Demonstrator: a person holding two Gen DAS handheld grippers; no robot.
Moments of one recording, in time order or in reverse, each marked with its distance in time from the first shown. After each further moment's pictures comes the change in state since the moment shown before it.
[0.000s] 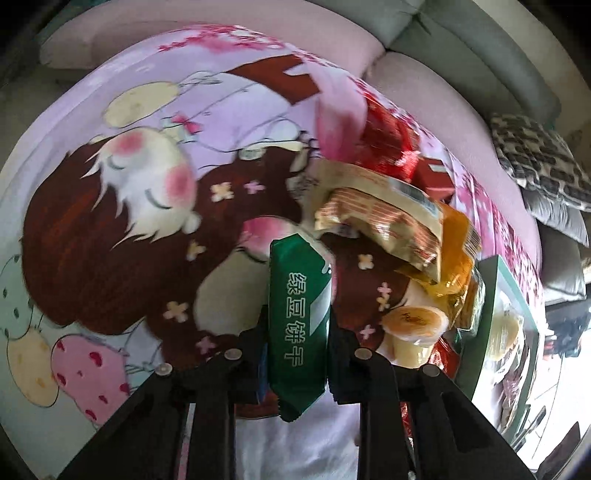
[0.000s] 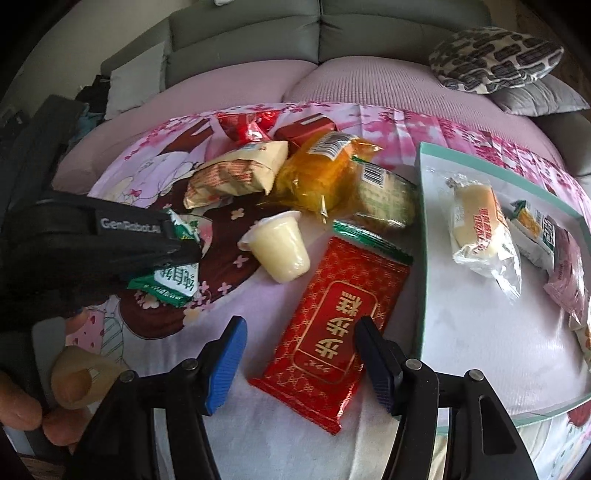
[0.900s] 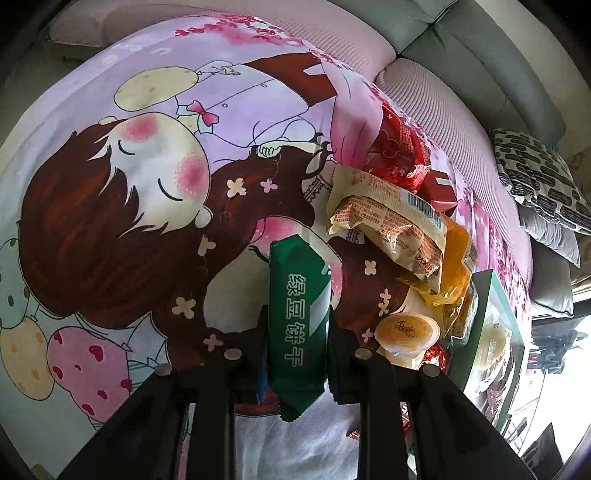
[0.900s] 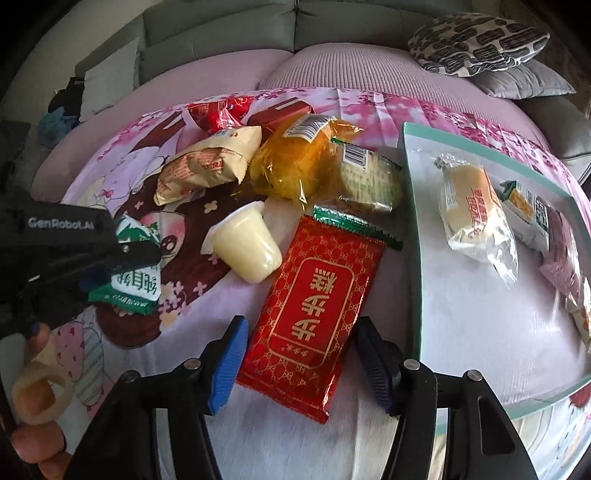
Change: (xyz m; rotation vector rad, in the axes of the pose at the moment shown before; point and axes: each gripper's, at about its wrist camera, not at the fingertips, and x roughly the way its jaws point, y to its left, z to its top) left arm 0.001 0.010 0.003 -0.064 0.025 -0.044; right arm 0.018 -0.004 0.004 0.050 0.050 -0.083
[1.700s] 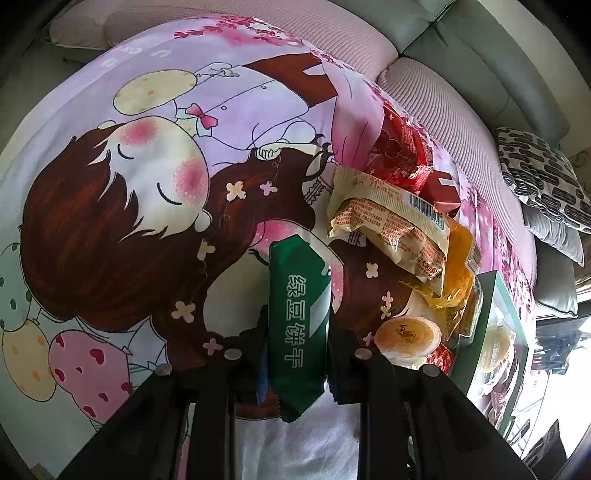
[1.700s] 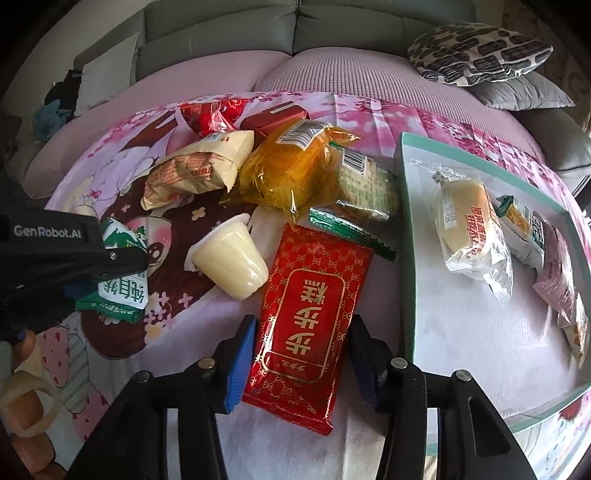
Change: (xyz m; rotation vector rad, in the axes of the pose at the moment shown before) left arm 0.000 -0.002 0.002 0.006 -0.007 0.020; right arm 0.001 -0.005 0.005 -0.002 -0.015 -0.018
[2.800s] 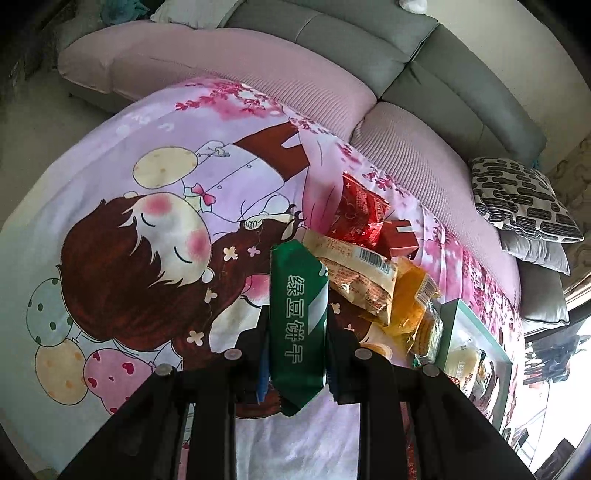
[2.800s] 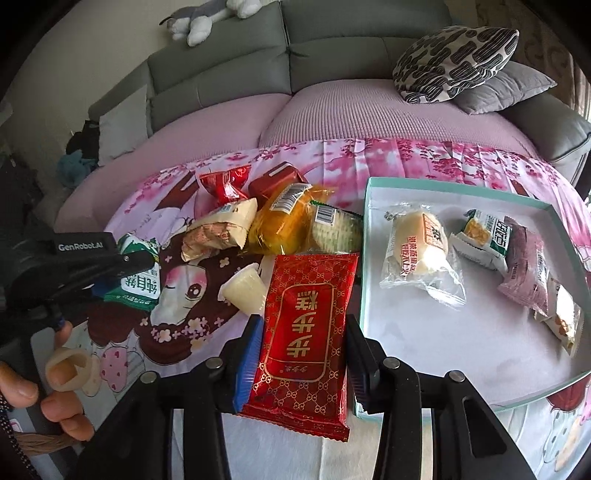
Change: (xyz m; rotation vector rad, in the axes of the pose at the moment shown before) left arm -0.061 -0.017 0.004 0.038 -0.192 -0.025; right arm -0.067 -0.034 0.001 0.086 -0.133 0.129
